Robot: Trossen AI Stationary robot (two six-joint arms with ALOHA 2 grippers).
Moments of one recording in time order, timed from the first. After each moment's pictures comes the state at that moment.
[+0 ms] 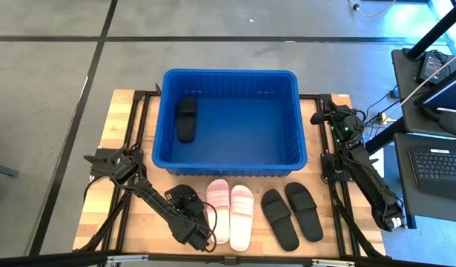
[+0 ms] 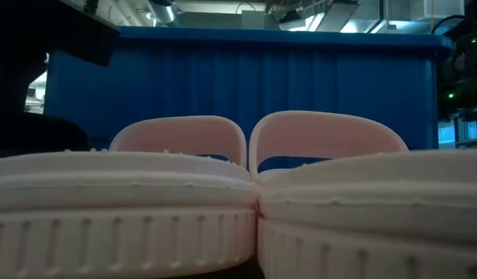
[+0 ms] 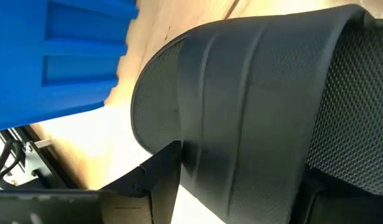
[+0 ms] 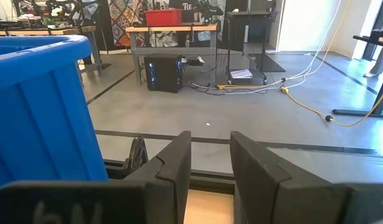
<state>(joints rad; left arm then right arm) -0.70 2.18 1.62 -1.44 -0.27 -1.30 -1.20 0.12 0.01 0.03 0.18 0.05</state>
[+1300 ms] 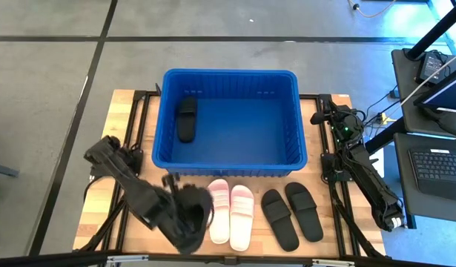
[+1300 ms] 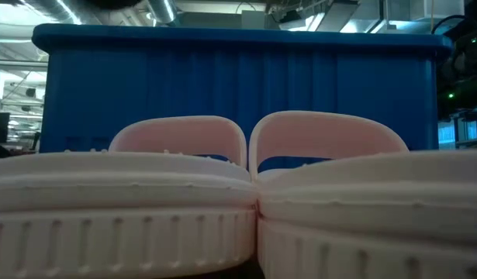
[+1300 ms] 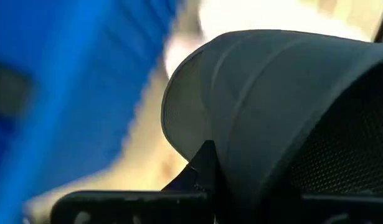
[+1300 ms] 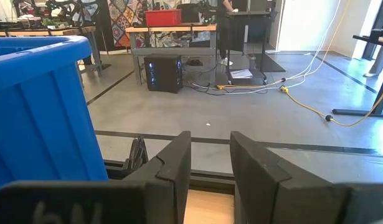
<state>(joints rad) -0.70 1.85 2.03 -1.57 -0.48 -1.08 -1.20 0.12 0.01 0.03 0.18 0.05</state>
